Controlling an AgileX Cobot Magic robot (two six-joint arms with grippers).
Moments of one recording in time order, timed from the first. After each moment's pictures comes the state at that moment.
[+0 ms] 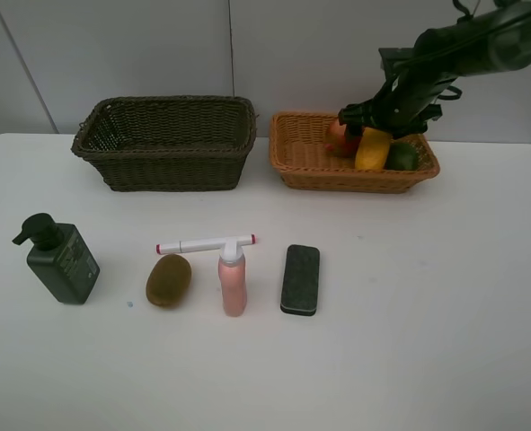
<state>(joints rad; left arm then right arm) -0.08 -0.01 -0.50 -0.08 1.06 0.18 0.19 2.16 -1.60 -0.20 0.51 0.21</state>
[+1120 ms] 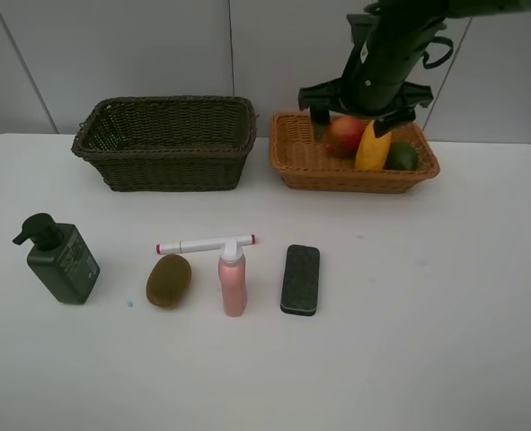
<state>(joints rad) -0.08 -0.01 -0.50 -0.08 1.06 0.18 0.48 1.90 -1.49 -0.31 0.84 0.57</state>
